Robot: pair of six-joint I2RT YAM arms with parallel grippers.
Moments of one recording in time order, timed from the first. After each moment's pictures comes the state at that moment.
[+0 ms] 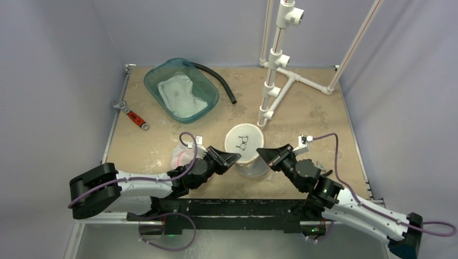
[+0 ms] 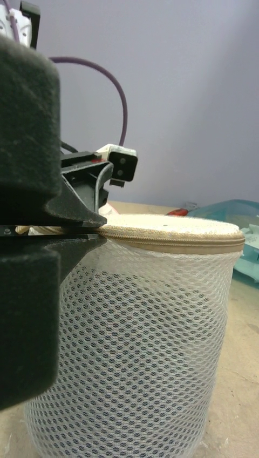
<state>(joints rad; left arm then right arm) -1.15 1.21 0.31 0.70 -0.43 -1.54 1.01 0.43 0.27 -0.01 0.45 1.23</state>
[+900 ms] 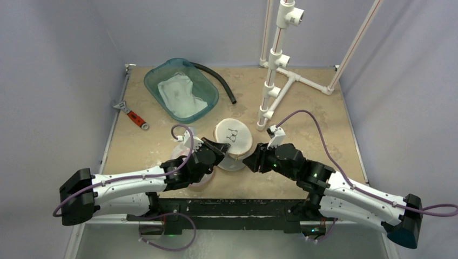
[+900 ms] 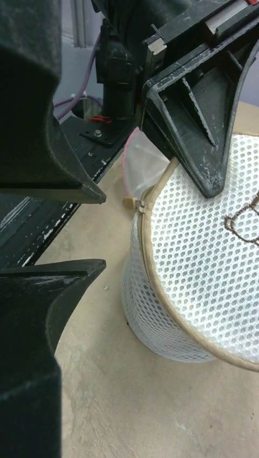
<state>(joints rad) -1.15 1.08 0.58 0.04 -0.70 -1.51 1.02 0.76 0.58 -0.29 0.16 0.75</state>
